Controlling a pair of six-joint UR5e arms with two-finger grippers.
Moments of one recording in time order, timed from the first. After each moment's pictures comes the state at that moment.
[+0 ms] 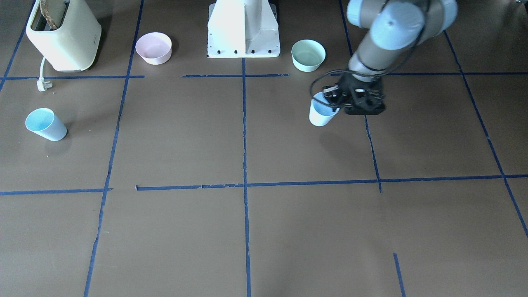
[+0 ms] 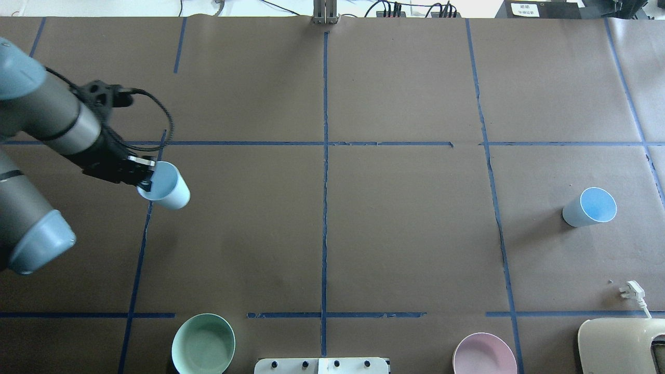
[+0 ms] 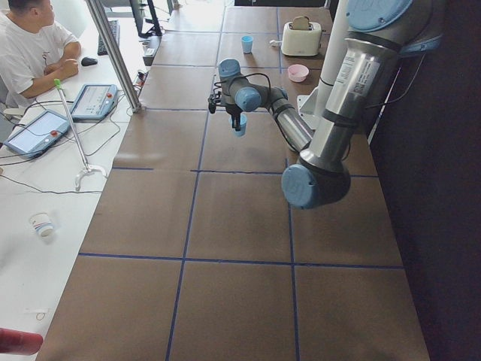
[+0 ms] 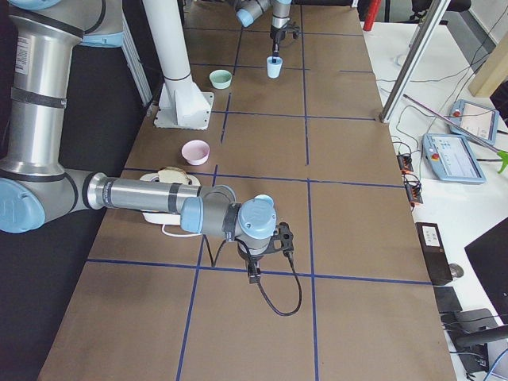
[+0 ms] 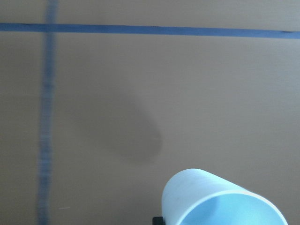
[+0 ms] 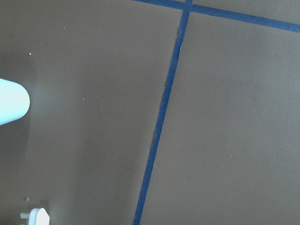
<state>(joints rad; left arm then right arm) -0.67 -2.13 -1.80 -1.52 -2.10 -1.14 1.58 -1.78 1.74 -1.64 2.41 -0.31</state>
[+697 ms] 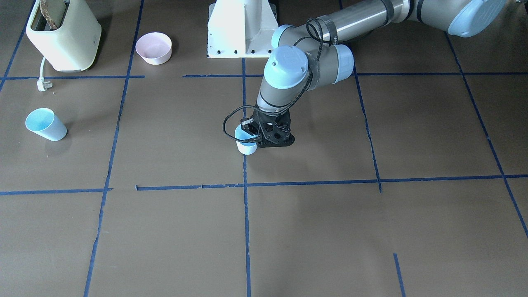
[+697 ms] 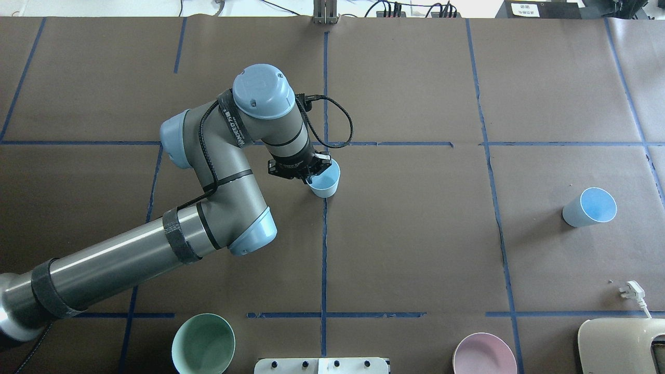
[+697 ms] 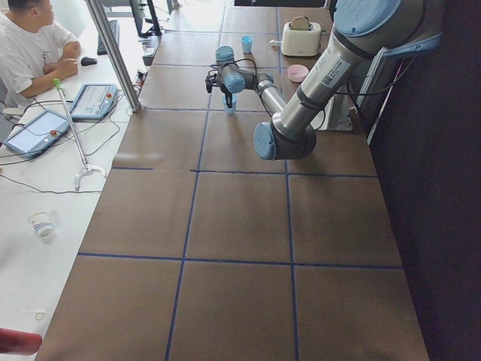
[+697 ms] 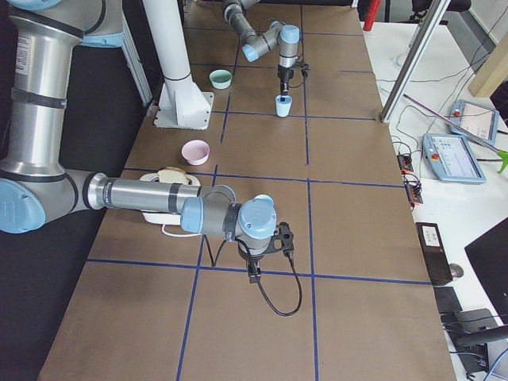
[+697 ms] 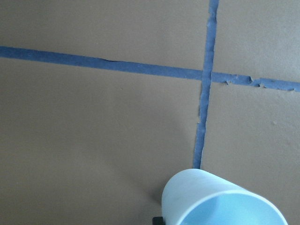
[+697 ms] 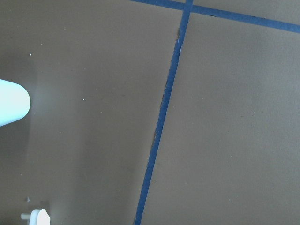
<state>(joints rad) -0.59 -2.42 -1.39 -1.76 -2.04 -1.29 1.58 -1.78 1.74 -1.64 2.41 -0.31</state>
